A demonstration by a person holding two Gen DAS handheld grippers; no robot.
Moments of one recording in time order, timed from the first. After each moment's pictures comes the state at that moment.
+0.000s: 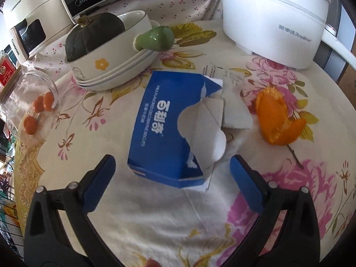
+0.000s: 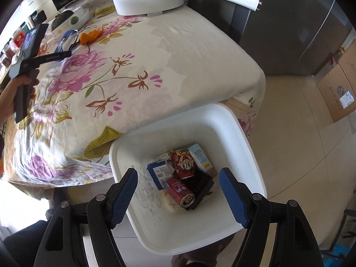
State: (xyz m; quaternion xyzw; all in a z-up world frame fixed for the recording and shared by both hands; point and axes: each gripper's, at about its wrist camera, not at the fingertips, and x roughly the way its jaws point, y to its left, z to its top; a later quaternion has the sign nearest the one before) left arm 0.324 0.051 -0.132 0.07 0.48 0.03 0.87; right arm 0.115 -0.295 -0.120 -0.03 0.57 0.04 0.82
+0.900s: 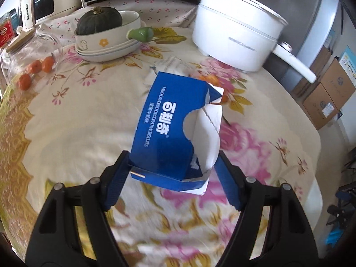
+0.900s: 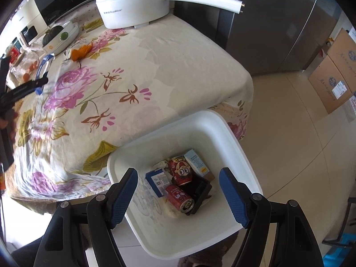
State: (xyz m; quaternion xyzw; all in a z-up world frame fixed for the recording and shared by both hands) left arm 0.222 0.047 -0.095 -0.05 0.48 -0.06 0.87; right arm 0.111 -0.303 -0.110 0.00 0.56 0.01 0.83
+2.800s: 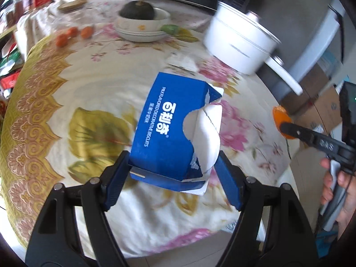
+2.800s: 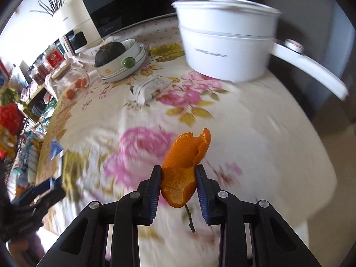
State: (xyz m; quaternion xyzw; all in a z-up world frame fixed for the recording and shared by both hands) left arm 0.121 0.063 -0.074 -0.14 0.48 -0.03 0.87; right arm 0.201 -0.183 -0.073 0.01 0.48 0.16 0.86
